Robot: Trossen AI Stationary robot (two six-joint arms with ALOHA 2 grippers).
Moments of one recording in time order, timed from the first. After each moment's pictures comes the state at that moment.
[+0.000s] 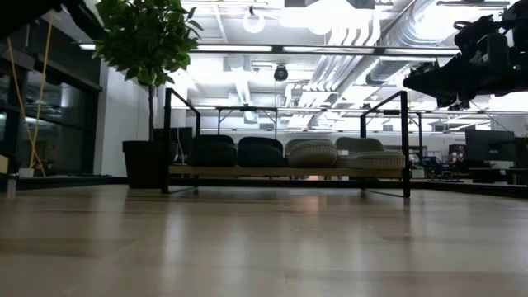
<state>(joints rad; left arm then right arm) -0.02 0.05 0.06 0.65 -0.12 -0.14 -0.22 0.01 0.02 0.00 0.02 -0.03</state>
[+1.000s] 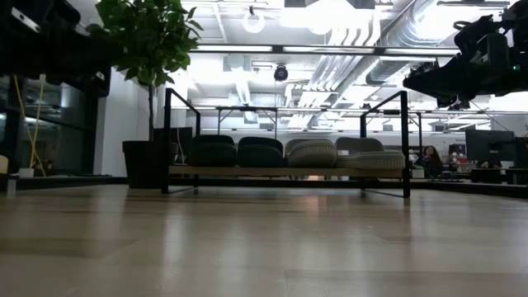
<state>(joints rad) -0.02 0.01 0.01 0.05 -0.12 -0.09 -0.22 0.01 0.02 0.00 0.02 -0.03</state>
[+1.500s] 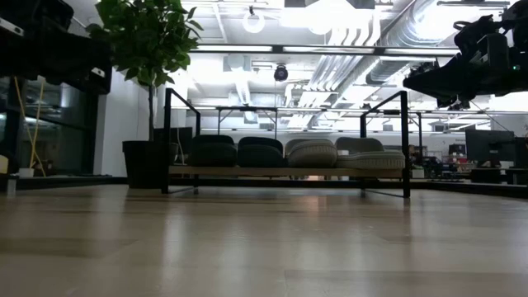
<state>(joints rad) -0.02 0.01 0.01 0.01 0.02 -0.01 -0.22 0.01 0.02 0.00 0.02 -0.03</state>
